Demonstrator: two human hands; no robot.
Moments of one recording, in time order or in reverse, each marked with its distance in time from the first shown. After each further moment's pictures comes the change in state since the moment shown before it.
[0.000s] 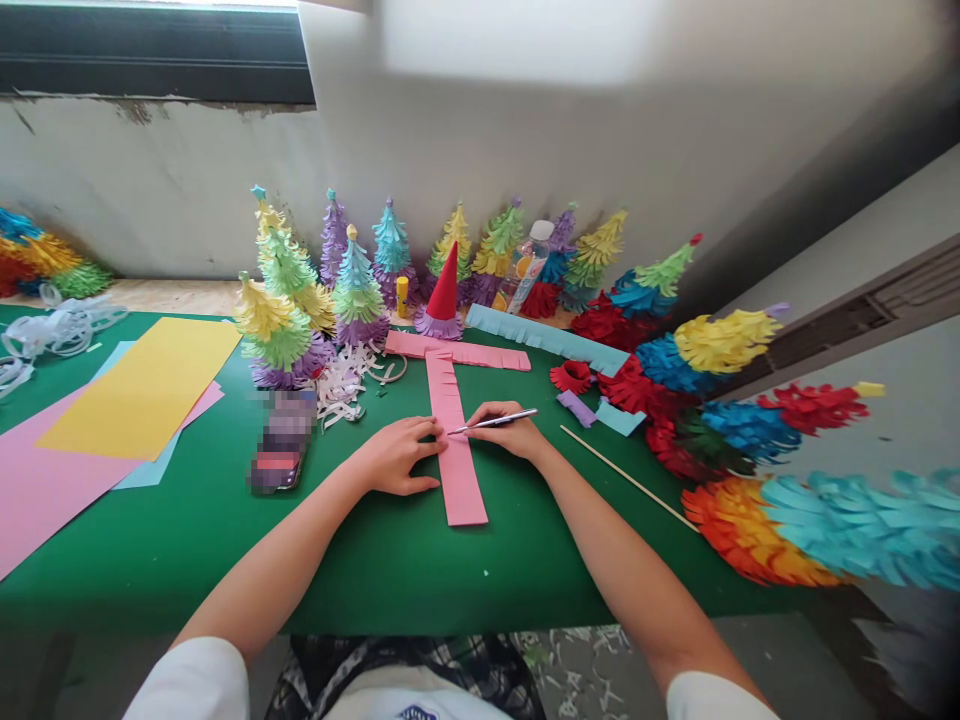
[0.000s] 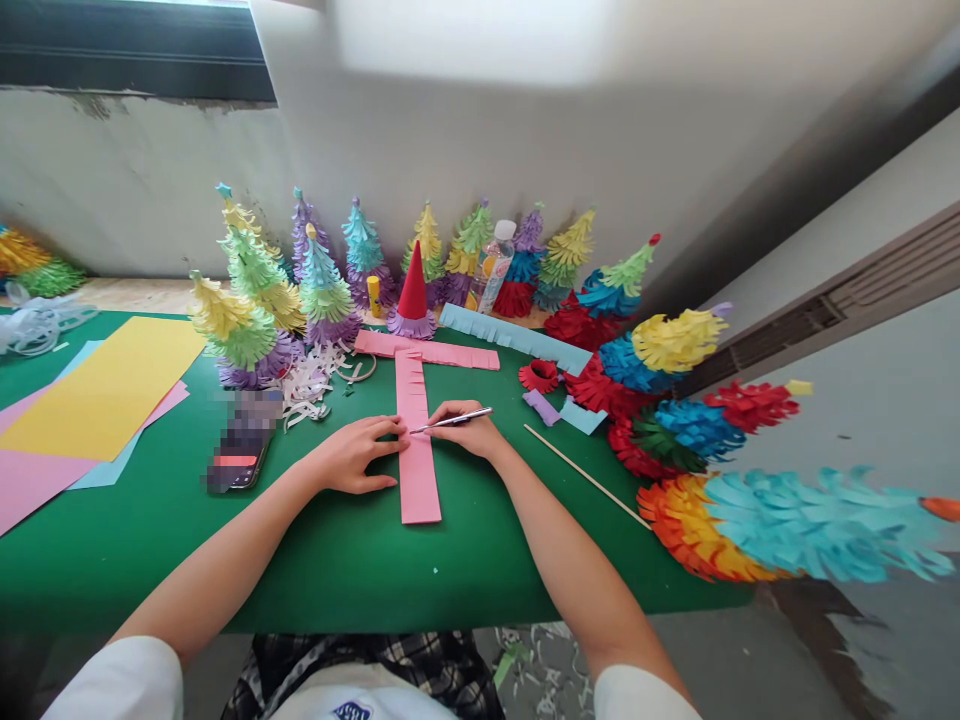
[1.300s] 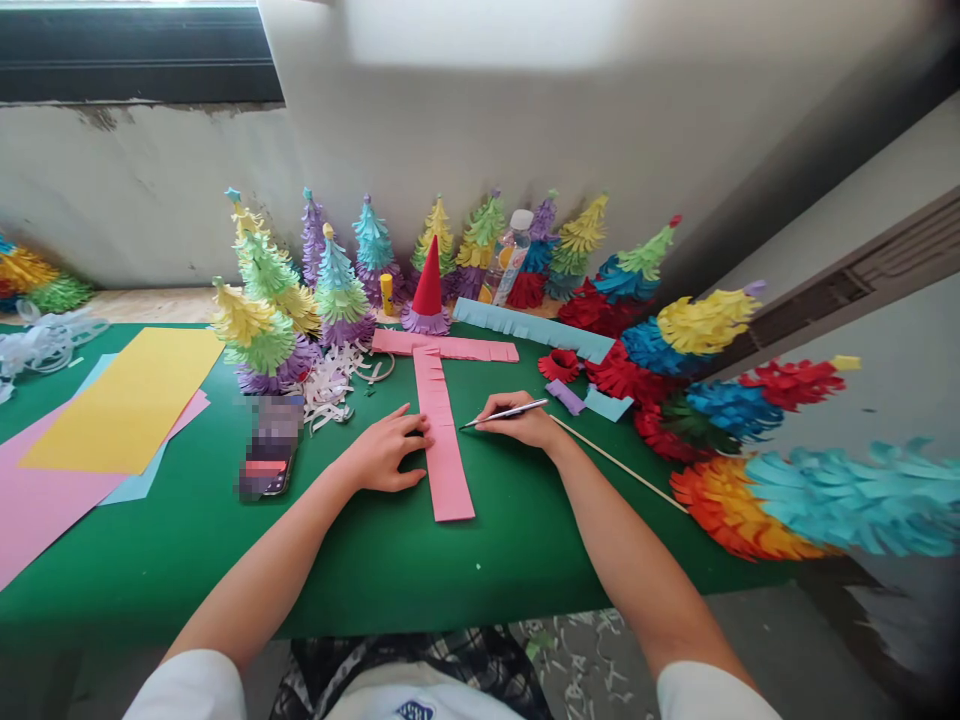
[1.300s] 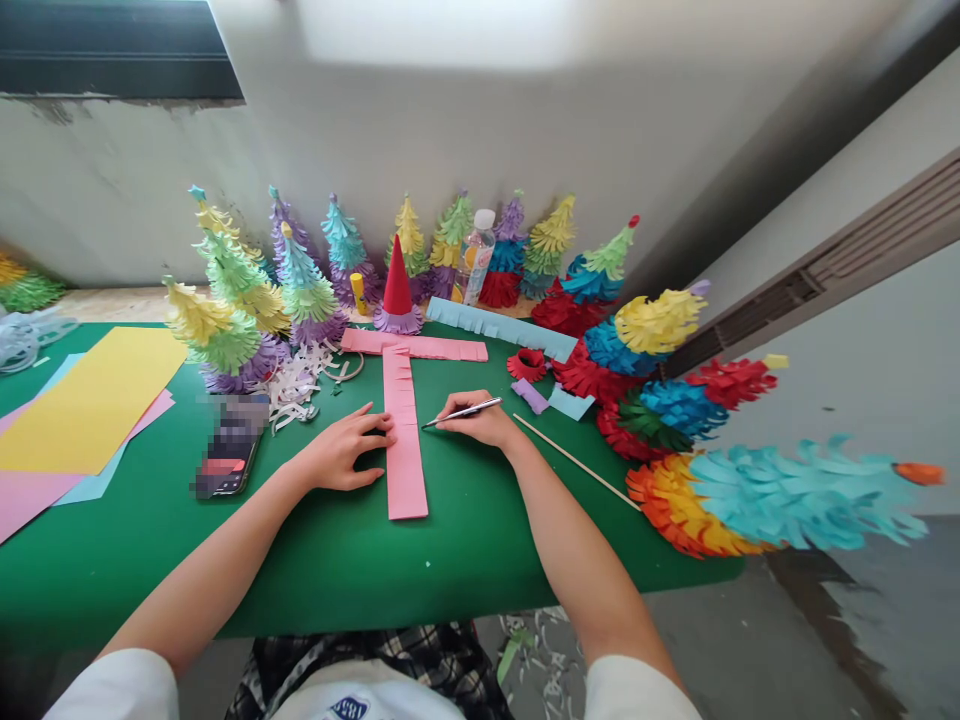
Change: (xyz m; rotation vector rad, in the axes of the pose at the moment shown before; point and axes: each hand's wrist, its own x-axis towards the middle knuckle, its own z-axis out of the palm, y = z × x) left_hand 0.002 0.004 -0.008 -0.025 0.003 -0.035; right_hand -0.011 0.008 -0.033 -0.105 -0.029 -0.062
